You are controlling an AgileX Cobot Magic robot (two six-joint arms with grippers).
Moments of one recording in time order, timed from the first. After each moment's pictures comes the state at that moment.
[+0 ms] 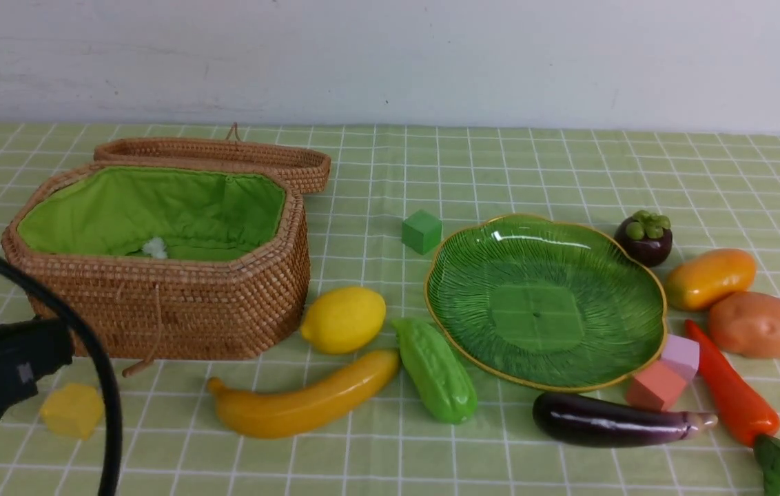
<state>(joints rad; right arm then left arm) -0.05 -0.01 0.03 0.14 0.25 0.21 -0.08 0.63 -0.59 -0.58 0.54 0.11</state>
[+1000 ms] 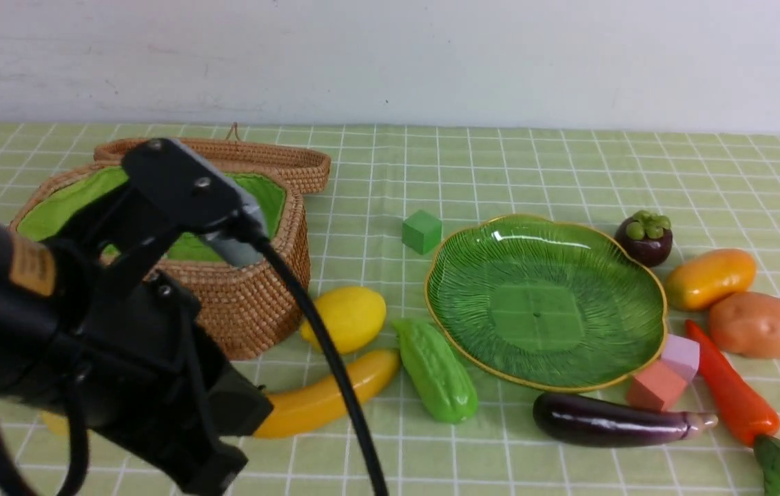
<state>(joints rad) 0.21 0.58 -1.26 0.37 1.27 -0.21 -0.54 1.14 -1.04 -0.29 0.97 0.35</state>
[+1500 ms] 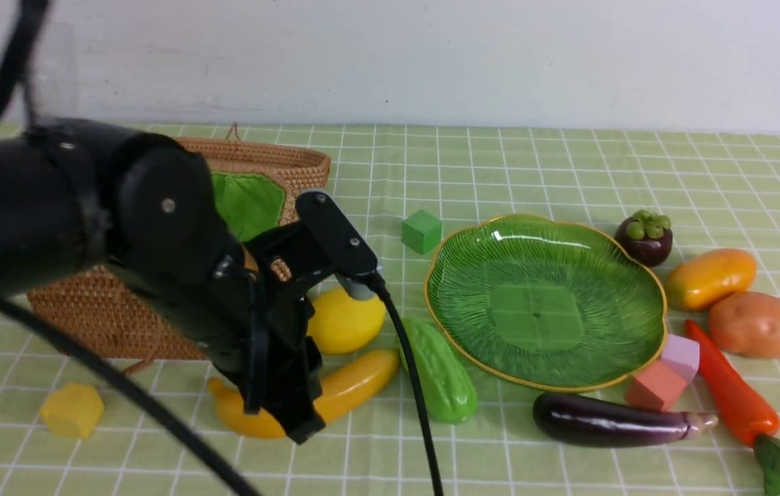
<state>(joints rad) 0.43 0.57 -1.28 0.36 1.27 -0.31 -0.54 1.57 -1.13 -0.13 0.80 0.54</state>
